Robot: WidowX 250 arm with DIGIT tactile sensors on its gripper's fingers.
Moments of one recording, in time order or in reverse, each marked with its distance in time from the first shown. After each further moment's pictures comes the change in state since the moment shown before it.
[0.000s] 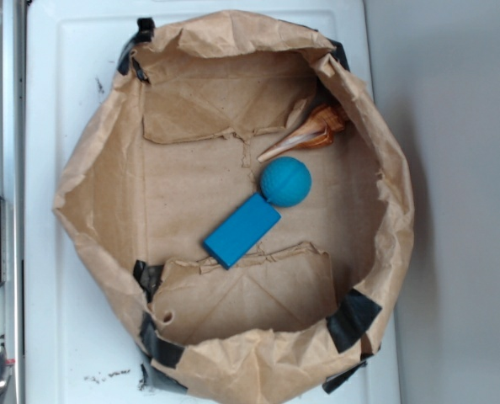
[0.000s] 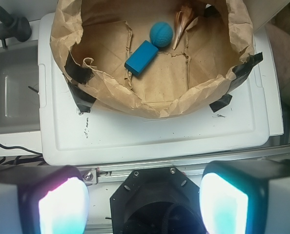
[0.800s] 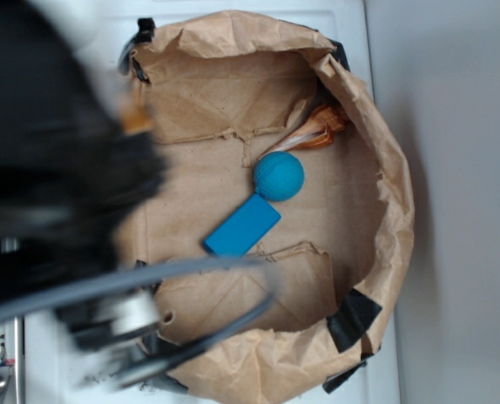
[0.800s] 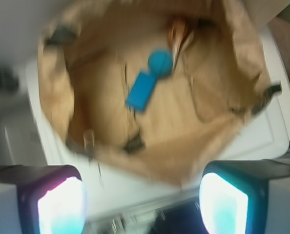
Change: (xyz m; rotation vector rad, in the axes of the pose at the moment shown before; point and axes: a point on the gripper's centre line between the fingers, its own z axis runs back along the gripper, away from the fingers) arm 0.088 -0.003 -0.023 -0.014 0.025 0.284
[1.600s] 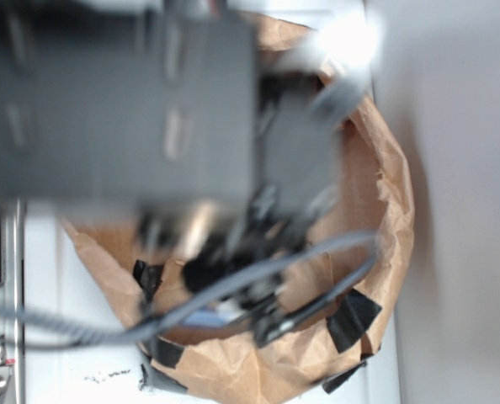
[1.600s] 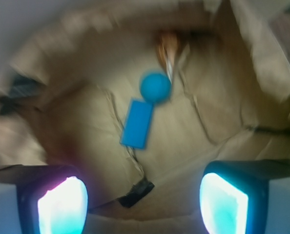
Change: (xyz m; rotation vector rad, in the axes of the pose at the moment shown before) arm 0.023 -0.010 -0.066 0.070 0.006 0.104
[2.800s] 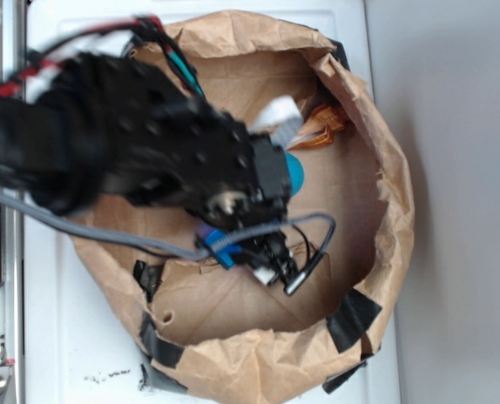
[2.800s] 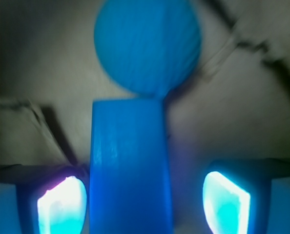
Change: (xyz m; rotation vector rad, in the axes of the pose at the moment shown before) arm 0.022 -0.004 -0.130 -0.115 0.026 0.282
